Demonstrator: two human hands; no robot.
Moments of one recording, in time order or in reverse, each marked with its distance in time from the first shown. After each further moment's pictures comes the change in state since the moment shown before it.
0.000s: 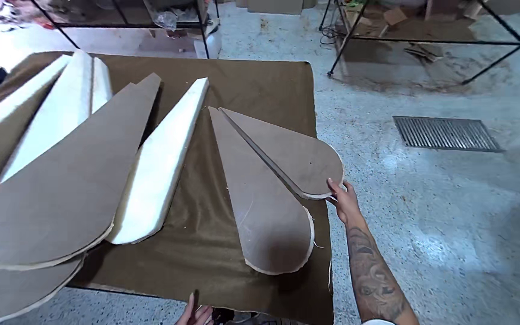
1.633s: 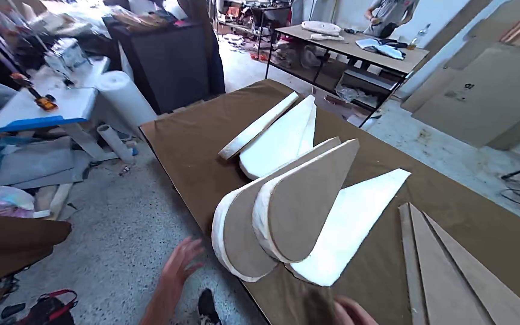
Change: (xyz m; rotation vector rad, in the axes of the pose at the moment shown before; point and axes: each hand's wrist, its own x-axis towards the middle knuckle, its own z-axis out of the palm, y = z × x) left_hand -0.002 0.244 -0.416 -0.312 0.081 0.878; right_hand -0.421 0.067 0.375 -0.771 -0.966 -0.469
